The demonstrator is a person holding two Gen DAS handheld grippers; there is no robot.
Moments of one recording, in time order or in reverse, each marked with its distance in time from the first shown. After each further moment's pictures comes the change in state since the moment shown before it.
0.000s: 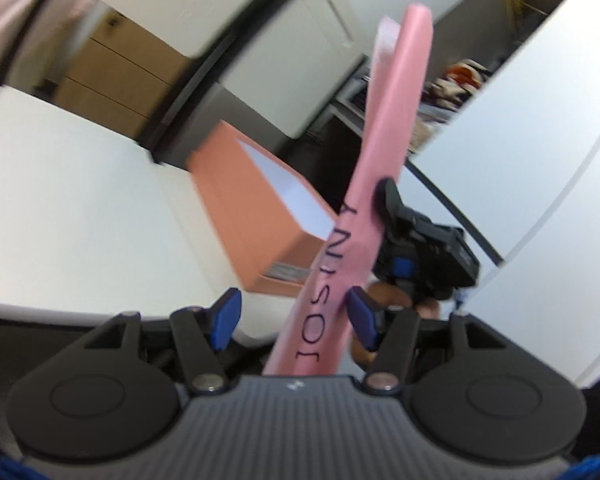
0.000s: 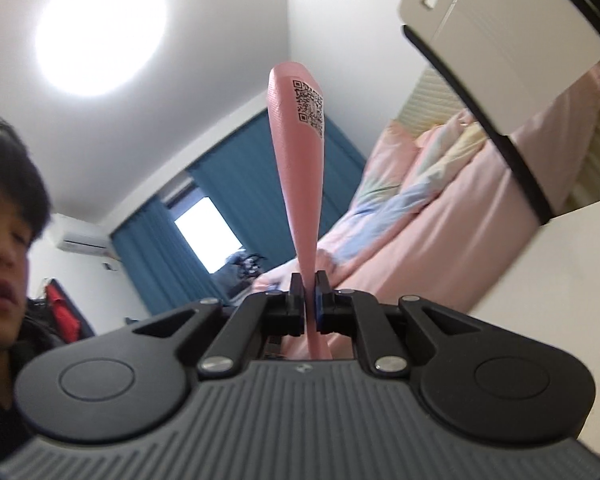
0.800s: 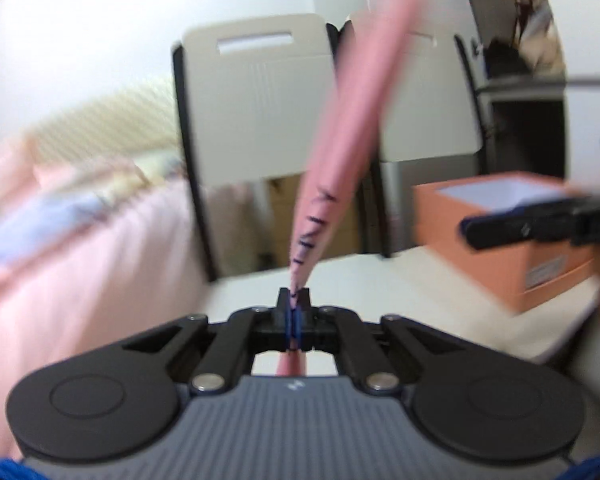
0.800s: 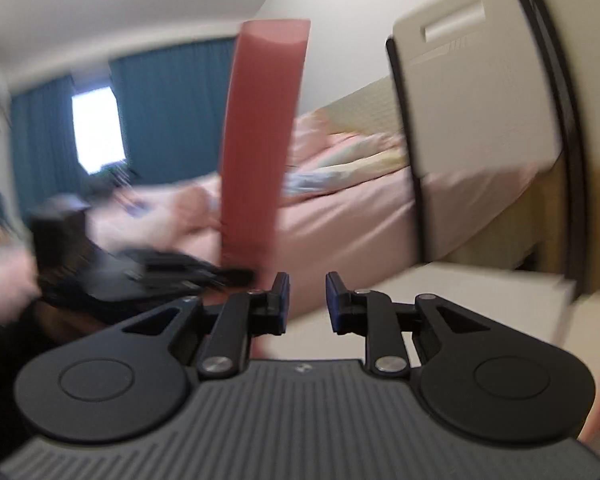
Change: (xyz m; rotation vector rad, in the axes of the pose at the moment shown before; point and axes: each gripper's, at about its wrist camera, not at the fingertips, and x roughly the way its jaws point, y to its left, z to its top) left arm 0.017 -0.073 -0.025 0.654 -0.233 0.993; right arm 0.016 0.038 -0.025 -0.529 0.114 -0.484
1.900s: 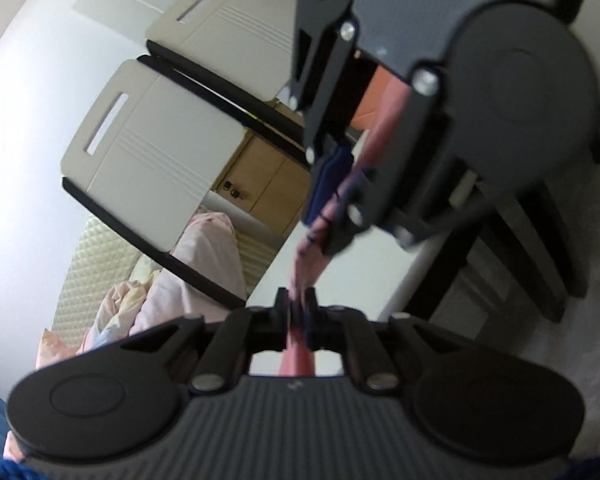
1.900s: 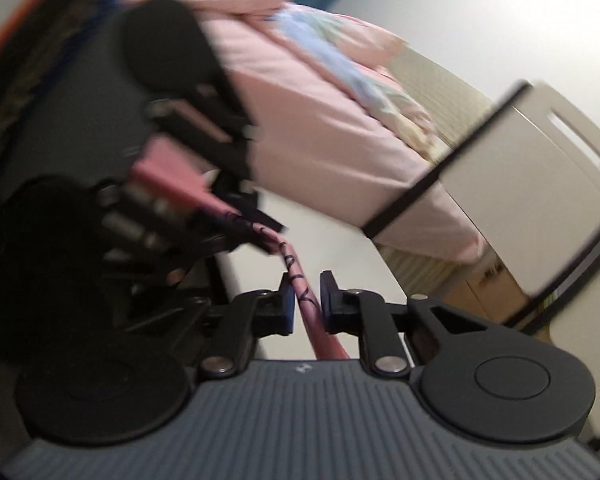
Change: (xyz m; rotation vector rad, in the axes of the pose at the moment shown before) left arm 0.023 -0.101 -0.063 0.734 0.019 0.077; right arm 0.071 0.102 -0.049 -0.734 0.344 -0.223
